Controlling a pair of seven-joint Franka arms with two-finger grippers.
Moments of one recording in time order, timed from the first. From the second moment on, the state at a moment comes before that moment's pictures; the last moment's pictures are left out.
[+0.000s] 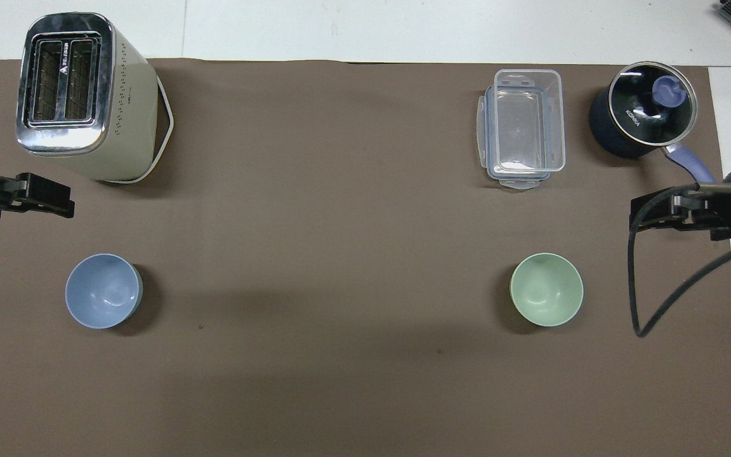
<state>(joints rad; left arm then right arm) -0.04 0.02 -0.02 -1.58 -0.02 1.56 -0.03 -0.04 -0.03 0.13 -1.52 -0.03 1.46 0.22</state>
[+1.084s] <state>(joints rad) 0.07 -0.01 -0.02 -1.80 -0.02 1.74 0.15 -0.05 -0.03 0.13 -1.52 -0.03 1.46 0.22</state>
